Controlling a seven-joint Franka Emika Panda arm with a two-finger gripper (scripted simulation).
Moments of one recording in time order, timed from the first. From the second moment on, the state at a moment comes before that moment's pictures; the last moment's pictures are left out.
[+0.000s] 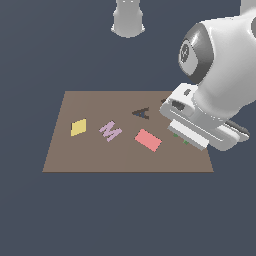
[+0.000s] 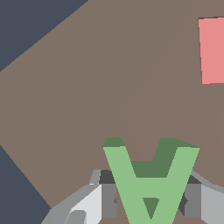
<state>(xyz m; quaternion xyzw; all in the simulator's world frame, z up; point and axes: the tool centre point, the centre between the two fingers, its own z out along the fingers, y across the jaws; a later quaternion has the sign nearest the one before) 0.031 0.182 0.030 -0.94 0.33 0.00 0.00</state>
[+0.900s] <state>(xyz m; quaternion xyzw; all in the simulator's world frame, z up) 0.022 0.182 0.031 -0.96 0.28 0.00 0.00</state>
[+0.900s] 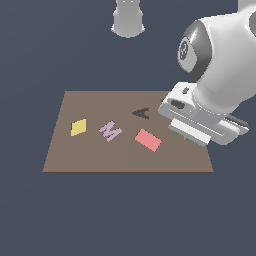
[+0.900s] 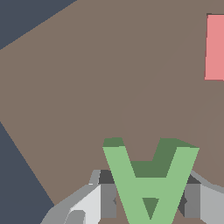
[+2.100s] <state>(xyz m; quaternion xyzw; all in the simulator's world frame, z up) -0.041 0.157 0.034 -0.99 -0.10 0.00 0.00</state>
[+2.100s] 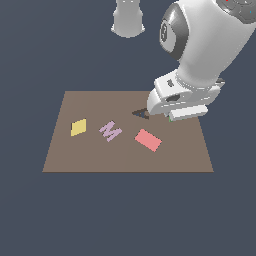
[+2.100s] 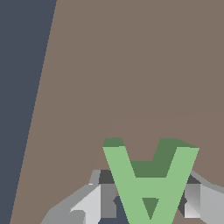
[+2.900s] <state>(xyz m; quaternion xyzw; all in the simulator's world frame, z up) -0.066 0.110 0.037 -0.92 -0.39 0.00 0.00</state>
